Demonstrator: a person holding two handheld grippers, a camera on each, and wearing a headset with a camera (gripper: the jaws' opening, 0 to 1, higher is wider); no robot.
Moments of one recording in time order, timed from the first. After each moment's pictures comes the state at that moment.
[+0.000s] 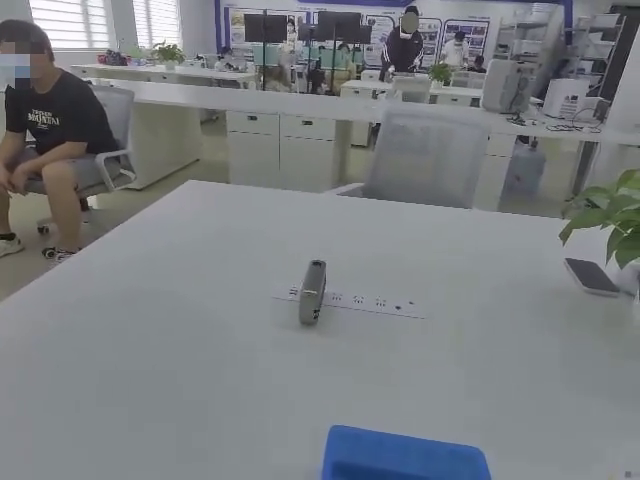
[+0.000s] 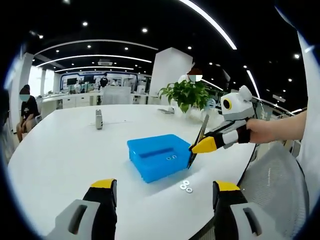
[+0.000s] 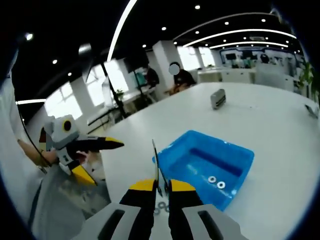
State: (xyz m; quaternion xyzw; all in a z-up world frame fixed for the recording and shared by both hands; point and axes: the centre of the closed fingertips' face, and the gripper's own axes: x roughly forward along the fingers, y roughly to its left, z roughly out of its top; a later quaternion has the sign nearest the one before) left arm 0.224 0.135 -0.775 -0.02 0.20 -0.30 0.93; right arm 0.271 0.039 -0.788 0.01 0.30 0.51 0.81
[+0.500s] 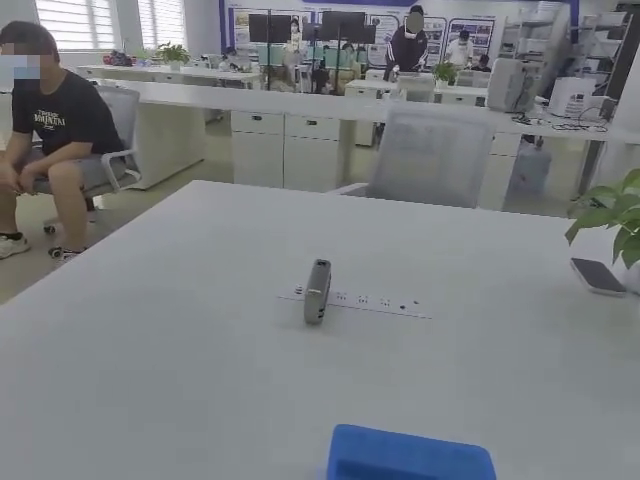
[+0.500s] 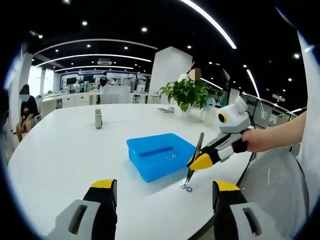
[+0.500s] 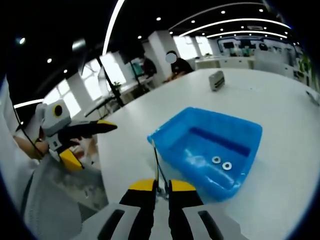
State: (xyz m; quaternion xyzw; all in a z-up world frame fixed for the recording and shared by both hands) left arm 0.223 0.135 -0.775 -0.02 0.21 -0.30 0.93; right arm 0.262 0.042 -0.824 0.01 0.34 0.50 0.80
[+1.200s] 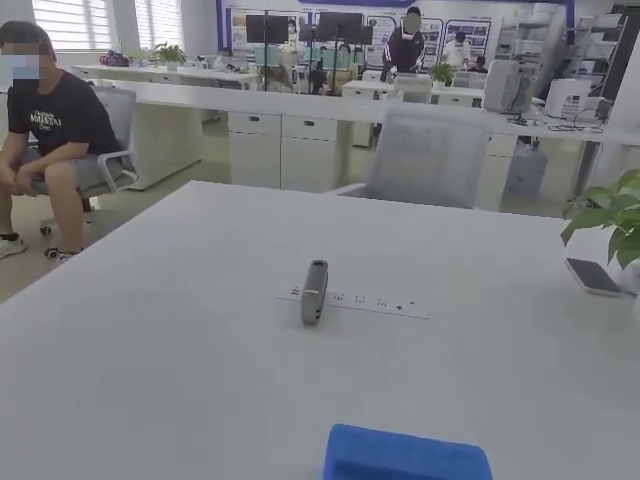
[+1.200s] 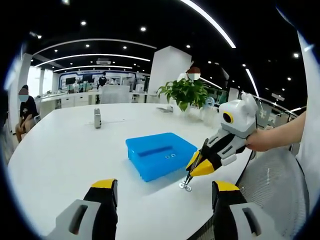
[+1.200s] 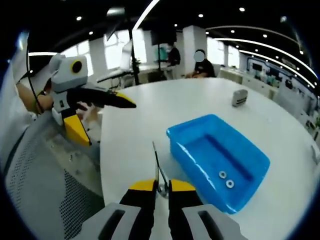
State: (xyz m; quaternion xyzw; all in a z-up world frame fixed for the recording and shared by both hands) left arm 0.222 0.134 -0.776 -0.01 0.21 -0.30 0.93; right arm 0.246 0.052 -0.828 -0.16 0.29 0.55 0.77
